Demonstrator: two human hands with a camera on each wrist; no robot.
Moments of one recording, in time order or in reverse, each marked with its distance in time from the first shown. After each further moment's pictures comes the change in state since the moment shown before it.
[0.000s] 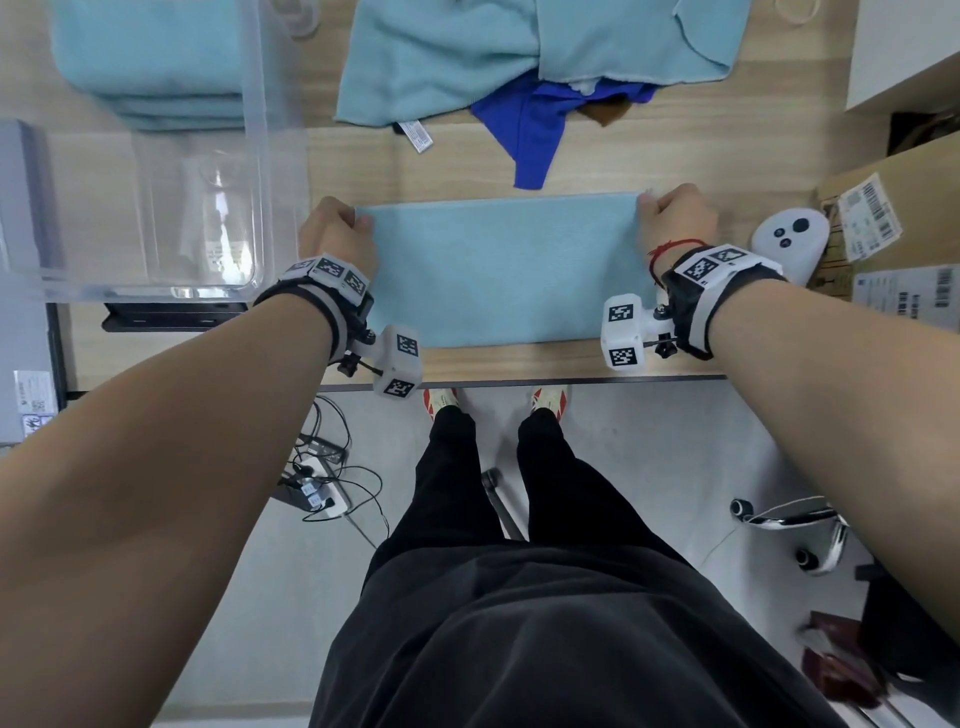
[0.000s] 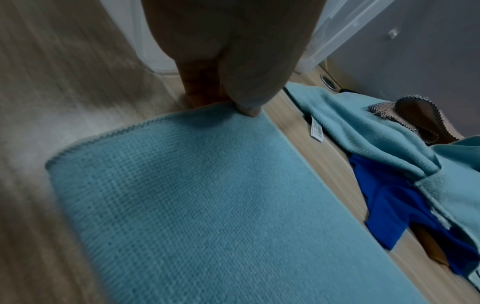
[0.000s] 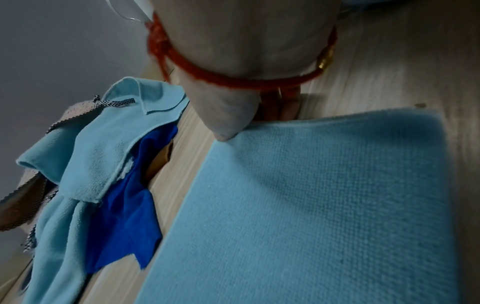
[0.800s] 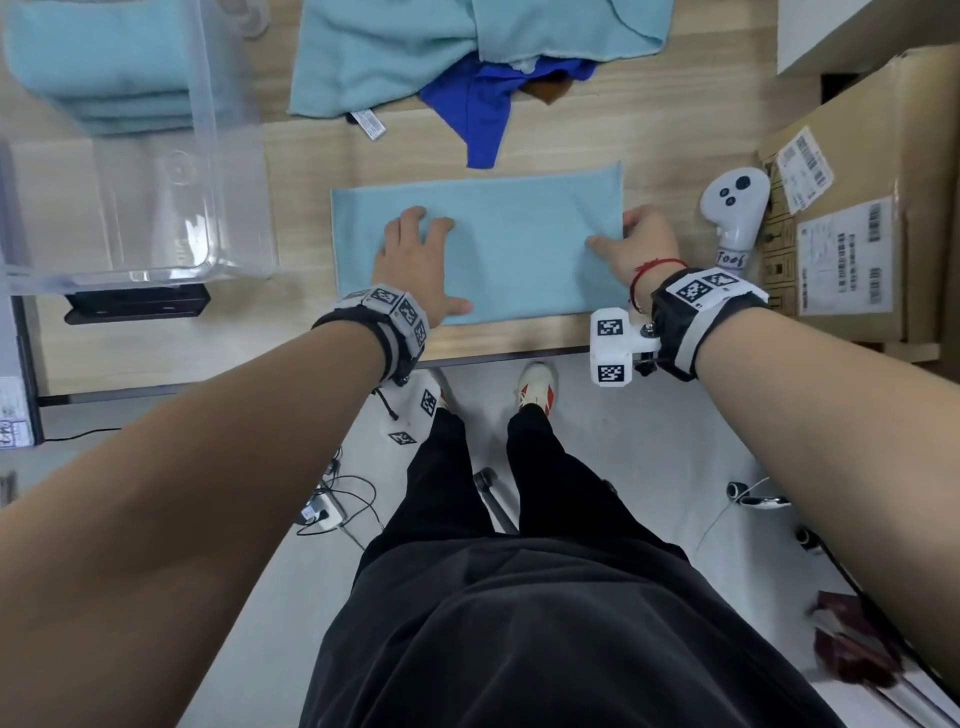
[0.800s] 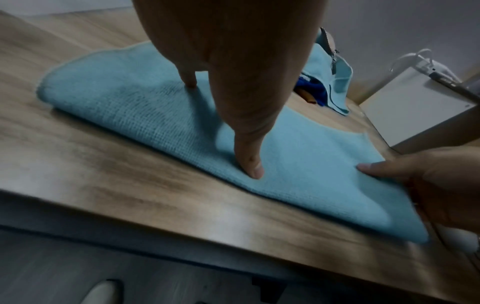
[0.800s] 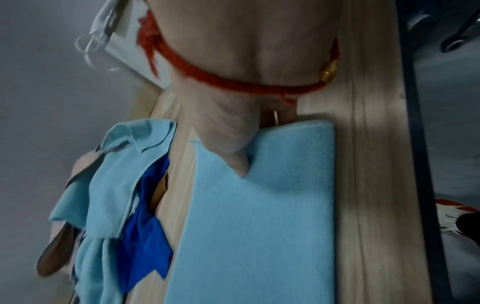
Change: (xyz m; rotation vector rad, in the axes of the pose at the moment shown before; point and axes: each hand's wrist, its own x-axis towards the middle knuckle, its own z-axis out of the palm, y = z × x) left_hand -0.085 0.019 0.067 0.536 -0.261 0.652; right_hand -0.038 0.058 -0.003 0.298 -0.155 -0.023
